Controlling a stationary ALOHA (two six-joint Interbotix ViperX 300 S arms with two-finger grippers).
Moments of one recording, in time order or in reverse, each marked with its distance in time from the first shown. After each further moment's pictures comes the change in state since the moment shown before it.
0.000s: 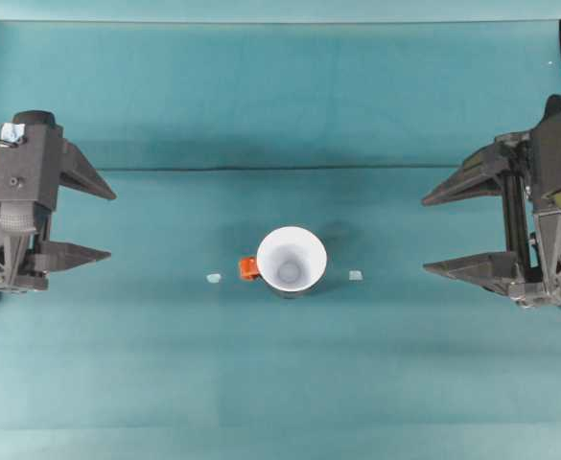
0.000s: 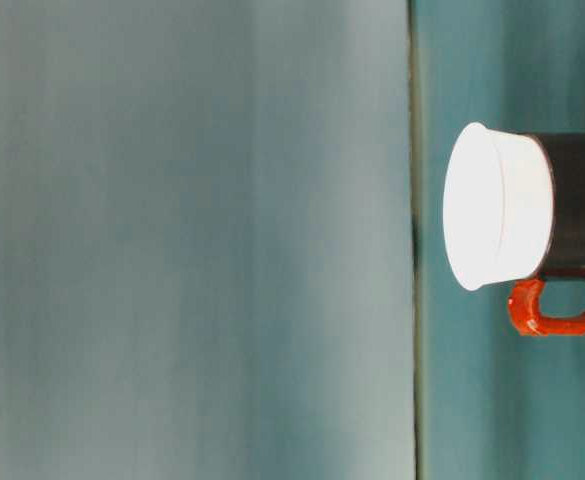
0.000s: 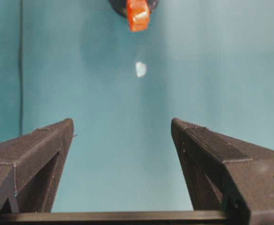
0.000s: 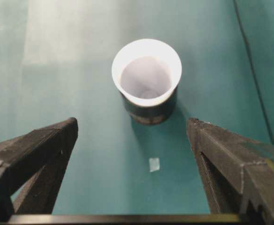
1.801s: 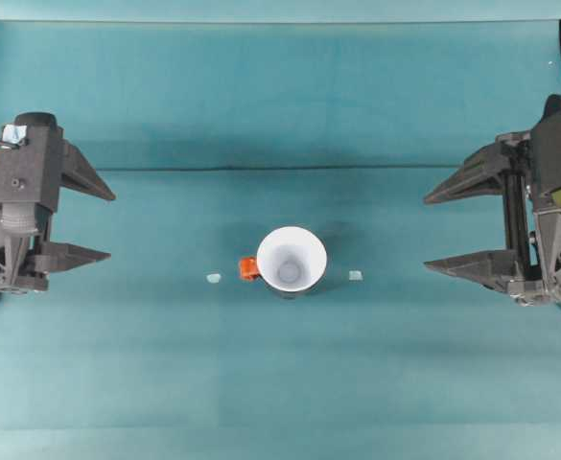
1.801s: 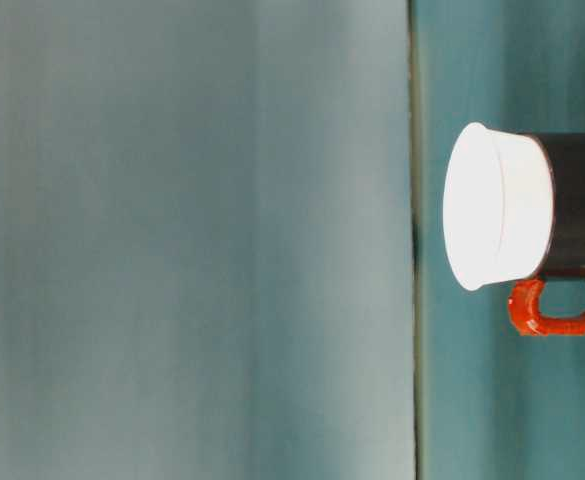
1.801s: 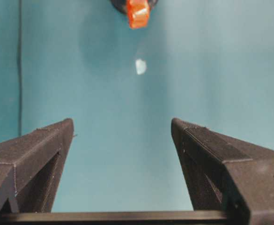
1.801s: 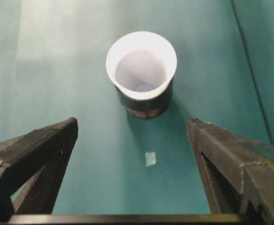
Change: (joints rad) left arm 0.000 0.002 0.006 0.000 -0.002 0.000; right arm -0.012 -0.003 0.017 0.000 -0.002 0.000
